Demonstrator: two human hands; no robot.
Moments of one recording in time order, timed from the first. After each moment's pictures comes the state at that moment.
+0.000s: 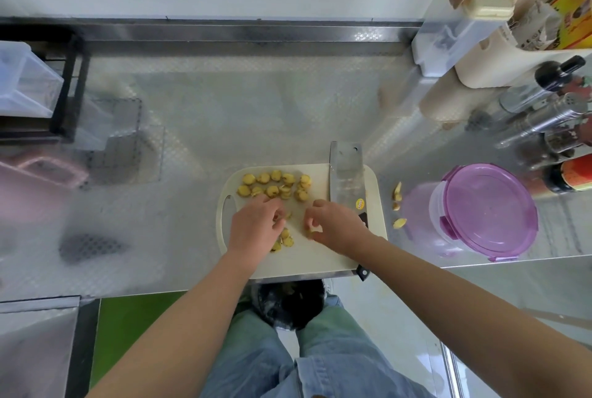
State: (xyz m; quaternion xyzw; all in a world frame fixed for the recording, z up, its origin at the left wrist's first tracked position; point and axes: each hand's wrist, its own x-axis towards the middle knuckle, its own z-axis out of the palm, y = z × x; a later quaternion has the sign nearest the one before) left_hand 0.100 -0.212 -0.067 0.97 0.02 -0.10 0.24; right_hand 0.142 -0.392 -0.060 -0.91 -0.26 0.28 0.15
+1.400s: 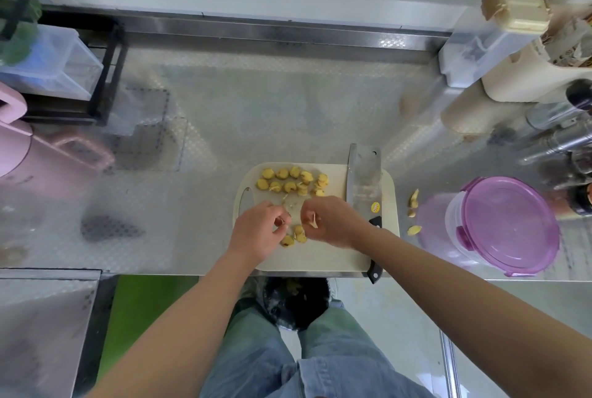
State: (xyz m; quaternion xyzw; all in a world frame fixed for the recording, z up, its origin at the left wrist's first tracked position) left_hand 0.079 -0.192 -0.065 0.94 0.04 -0.14 0.29; right_hand 0.147 -0.368 -0.045 -0.88 -0.32 0.28 0.24
